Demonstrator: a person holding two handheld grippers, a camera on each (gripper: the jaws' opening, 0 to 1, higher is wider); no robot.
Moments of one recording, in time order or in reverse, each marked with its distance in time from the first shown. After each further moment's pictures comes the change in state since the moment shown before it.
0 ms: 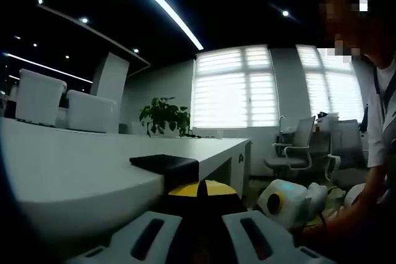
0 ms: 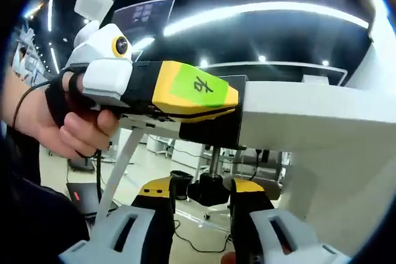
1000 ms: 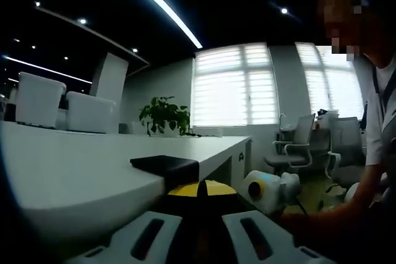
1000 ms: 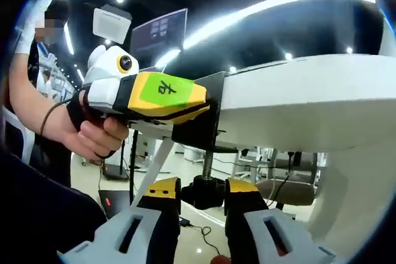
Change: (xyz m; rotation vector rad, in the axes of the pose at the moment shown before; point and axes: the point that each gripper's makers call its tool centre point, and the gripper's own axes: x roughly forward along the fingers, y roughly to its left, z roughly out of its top) left arm -0.001 -0.012 -0.002 0.014 0.012 -0.002; right arm 0.002 0.002 0.000 0.051 -0.055 0.280
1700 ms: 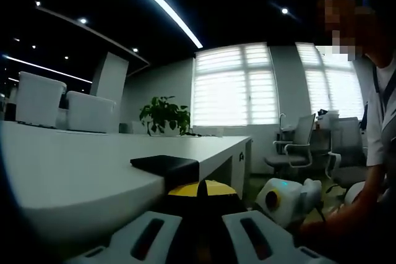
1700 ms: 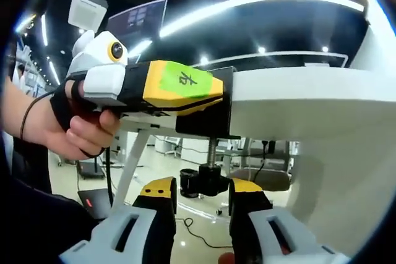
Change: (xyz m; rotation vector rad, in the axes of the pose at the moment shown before) left arm 0.001 0.000 -0.001 -0.003 0.003 0.003; right arm -0.012 0.000 -0.009 0.027 0.079 -0.239
